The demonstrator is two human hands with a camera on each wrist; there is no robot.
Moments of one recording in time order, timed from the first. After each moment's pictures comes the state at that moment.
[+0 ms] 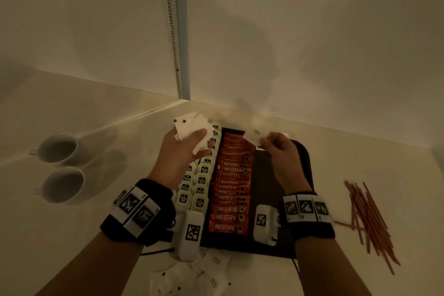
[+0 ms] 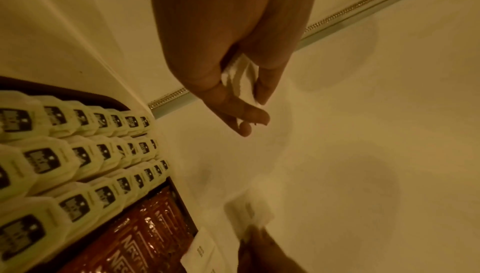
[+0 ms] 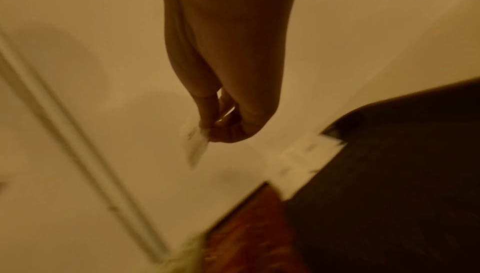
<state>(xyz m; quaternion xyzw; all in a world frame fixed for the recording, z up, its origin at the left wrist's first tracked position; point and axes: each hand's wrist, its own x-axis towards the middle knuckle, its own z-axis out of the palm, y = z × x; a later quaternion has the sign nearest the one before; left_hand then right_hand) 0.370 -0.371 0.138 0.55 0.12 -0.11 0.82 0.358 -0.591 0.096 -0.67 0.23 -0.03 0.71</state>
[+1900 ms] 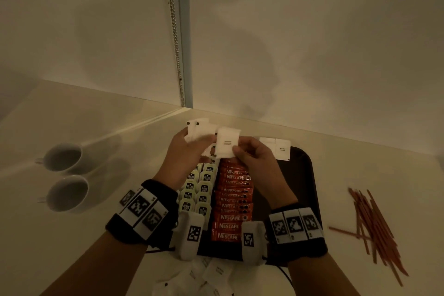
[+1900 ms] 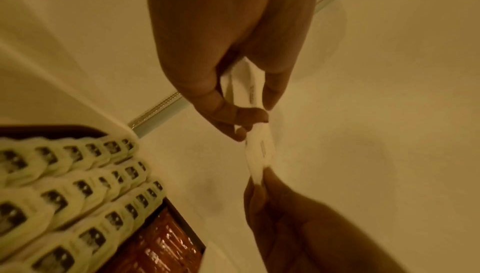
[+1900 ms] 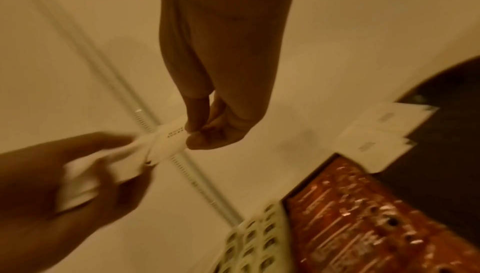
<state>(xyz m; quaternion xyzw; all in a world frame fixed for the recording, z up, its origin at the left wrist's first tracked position) 0.376 -0.372 0.151 0.65 0.09 -0.12 0.75 0.353 -0.539 0.121 -0.69 0.12 0.07 0.71</state>
